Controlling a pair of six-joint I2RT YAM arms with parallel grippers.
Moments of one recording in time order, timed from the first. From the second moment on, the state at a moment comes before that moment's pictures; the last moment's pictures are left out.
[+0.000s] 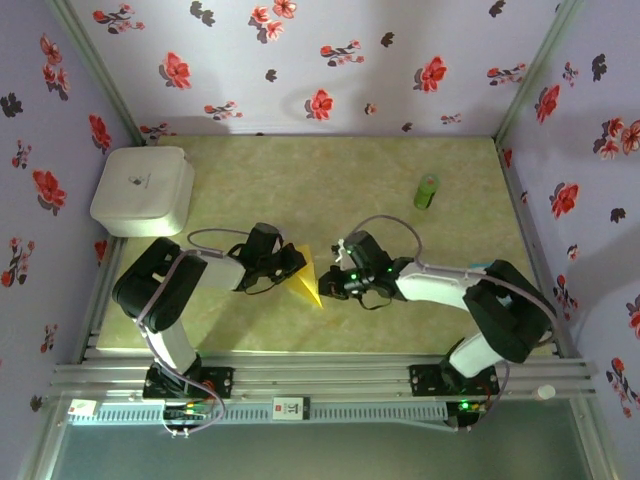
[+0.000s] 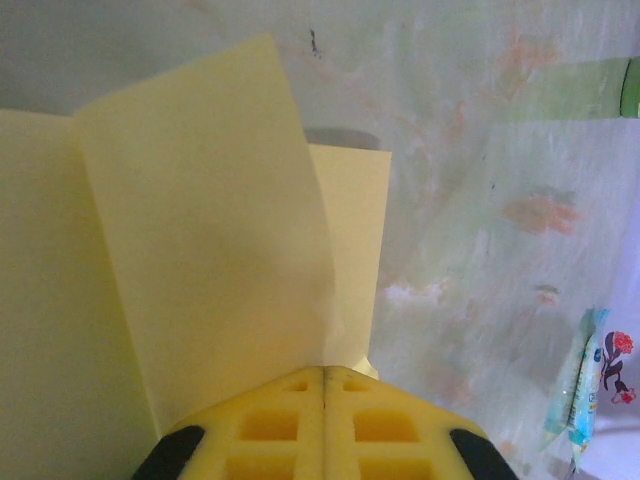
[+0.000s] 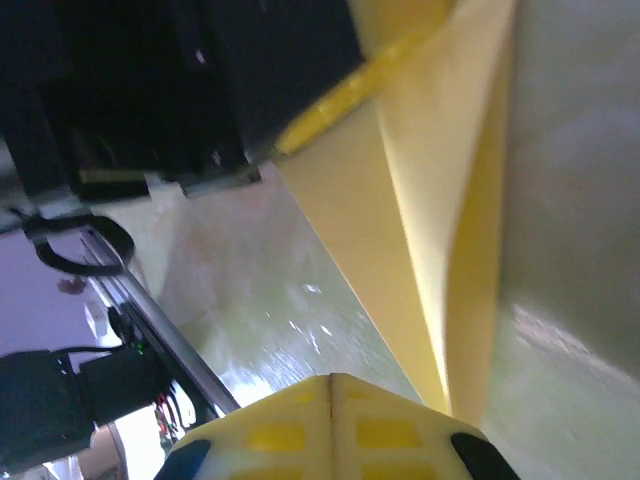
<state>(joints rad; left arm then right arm) -0.60 1.75 0.65 0.33 0.33 -1.06 0.80 1.58 0.73 0.03 -0.54 0.89</state>
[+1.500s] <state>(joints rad) -0.60 1.75 0.65 0.34 0.33 -1.06 0.84 1.54 0.54 0.11 -0.55 0.94</state>
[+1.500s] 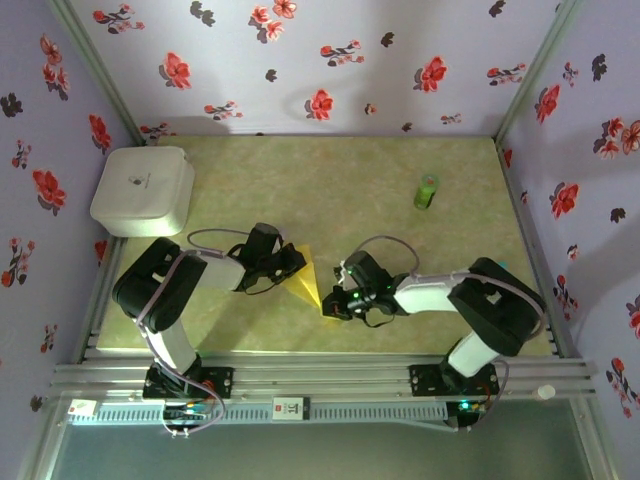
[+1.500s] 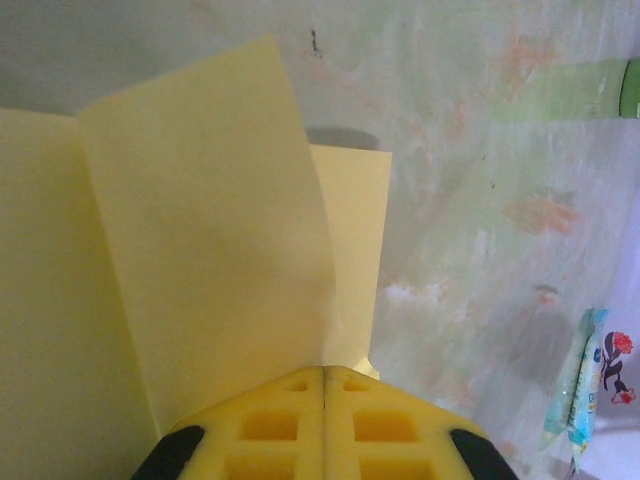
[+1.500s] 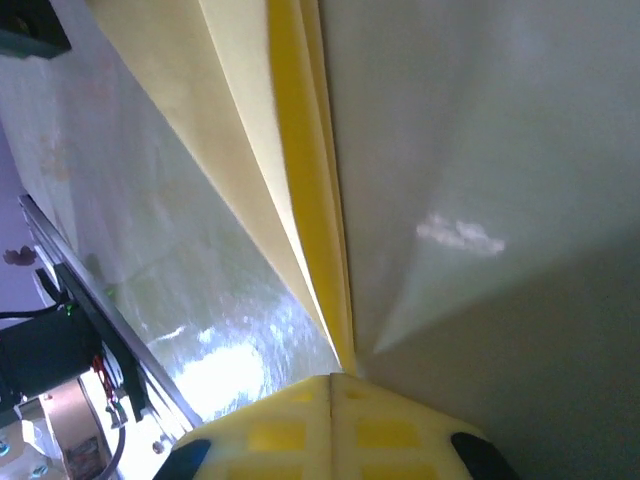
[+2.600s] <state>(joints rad) -0.60 1.74 0.63 0.36 0.32 -1.06 0.80 1.79 0.77 0.11 -0.52 0.99</state>
